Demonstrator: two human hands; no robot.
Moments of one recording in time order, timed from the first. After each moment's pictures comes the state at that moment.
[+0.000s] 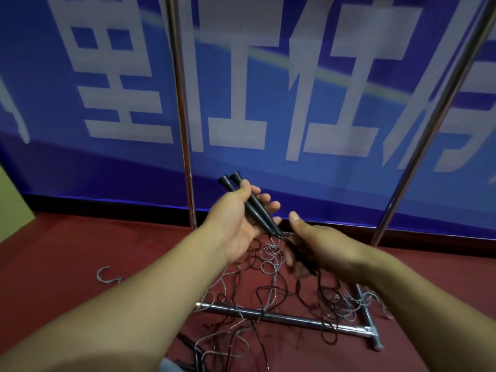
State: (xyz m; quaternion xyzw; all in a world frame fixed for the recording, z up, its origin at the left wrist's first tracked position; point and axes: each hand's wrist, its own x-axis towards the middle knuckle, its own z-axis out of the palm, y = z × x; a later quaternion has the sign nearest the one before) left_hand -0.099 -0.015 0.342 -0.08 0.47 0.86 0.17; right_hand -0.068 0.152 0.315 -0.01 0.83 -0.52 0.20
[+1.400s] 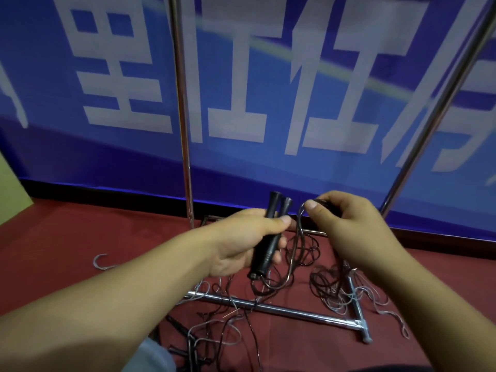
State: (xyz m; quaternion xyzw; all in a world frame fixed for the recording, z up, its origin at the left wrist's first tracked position) left_hand -0.064 -0.017 0.339 0.08 0.65 0.68 0.33; right_hand -0.032 0.167 0.344 0.02 0.89 -0.44 -0.14
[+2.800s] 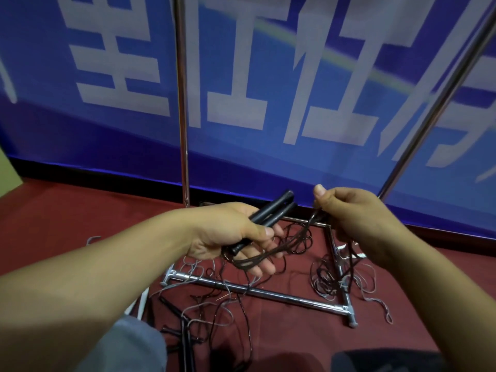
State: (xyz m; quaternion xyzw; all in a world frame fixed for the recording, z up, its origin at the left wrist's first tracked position) left_hand -0.068 -0.043 0.332 0.13 0.67 0.60 0.42; right_hand -0.038 0.185 0.340 0.05 0.84 -0.54 -0.03
